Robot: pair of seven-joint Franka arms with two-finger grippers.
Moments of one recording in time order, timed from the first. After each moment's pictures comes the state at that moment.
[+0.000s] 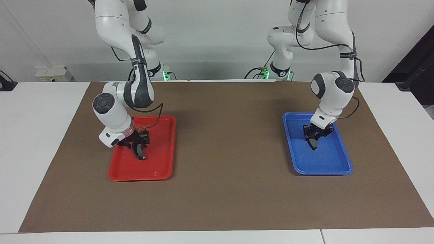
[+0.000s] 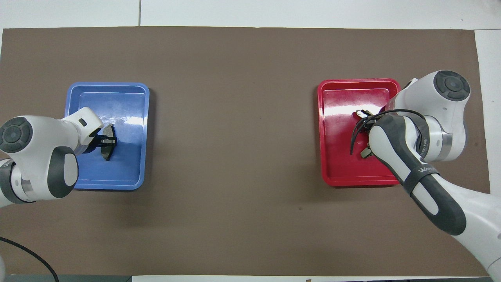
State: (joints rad) left arm -0.09 0.12 0.07 -2.31 -0.02 2.53 0.14; right arm 0.14 0.29 -0.12 -2.02 0.06 2.23 -0.08
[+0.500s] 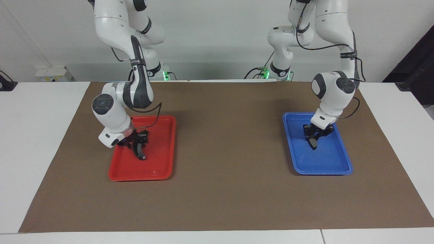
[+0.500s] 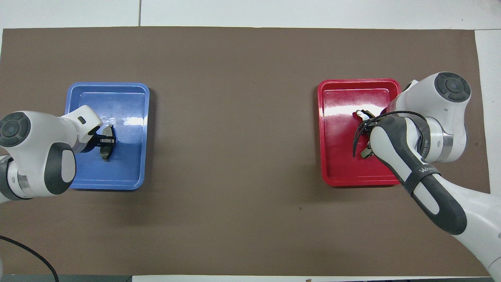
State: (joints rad) left arm -0.09 0.13 0.07 -2.26 -0.02 2.43 0.14; right arm 0.14 0.29 -0.12 -2.03 0.06 2.23 -0.11
